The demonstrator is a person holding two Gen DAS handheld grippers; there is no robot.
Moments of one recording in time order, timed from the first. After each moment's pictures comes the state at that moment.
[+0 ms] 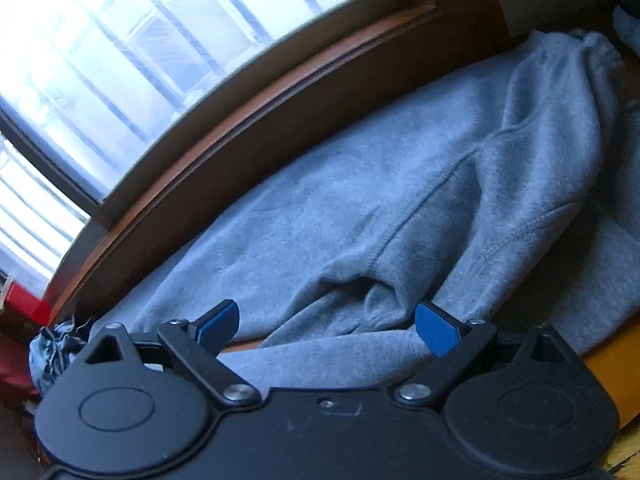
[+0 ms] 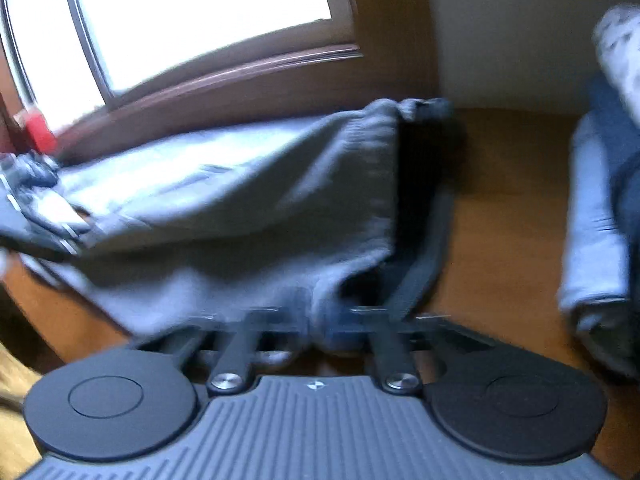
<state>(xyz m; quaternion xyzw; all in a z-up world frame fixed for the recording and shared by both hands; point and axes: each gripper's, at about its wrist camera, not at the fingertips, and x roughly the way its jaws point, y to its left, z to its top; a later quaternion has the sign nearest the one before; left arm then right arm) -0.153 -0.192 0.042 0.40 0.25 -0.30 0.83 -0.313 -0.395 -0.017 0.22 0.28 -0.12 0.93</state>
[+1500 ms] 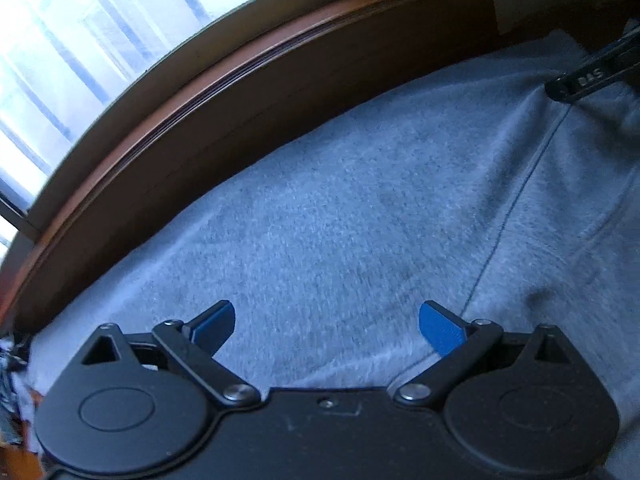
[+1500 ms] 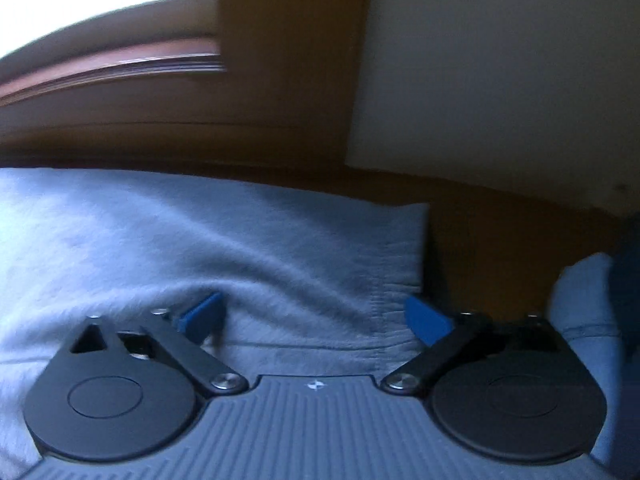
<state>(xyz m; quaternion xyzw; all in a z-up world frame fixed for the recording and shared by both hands) -0.105 -0.253 0.028 0.37 0.31 -0.36 0.80 -0.152 -0.492 -0.004 0.06 0.39 -0.33 0.86</state>
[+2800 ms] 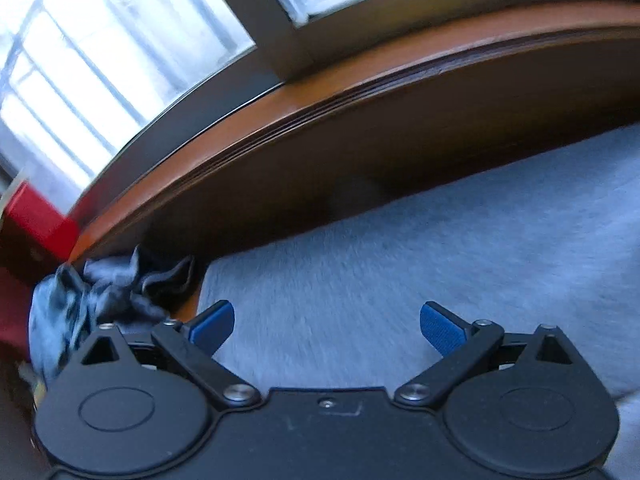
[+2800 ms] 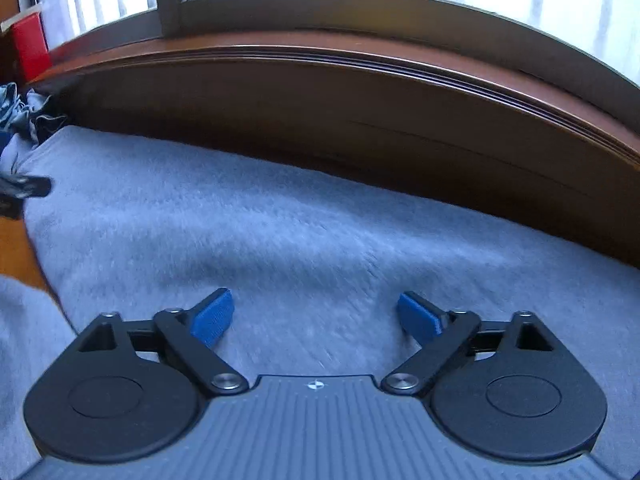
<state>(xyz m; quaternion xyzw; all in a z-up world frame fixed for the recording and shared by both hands) 0.276 0.009 0.016 0.37 0.30 -0.21 0.85 0.098 -0.159 -0.010 0.06 0.39 -0.13 0.91</state>
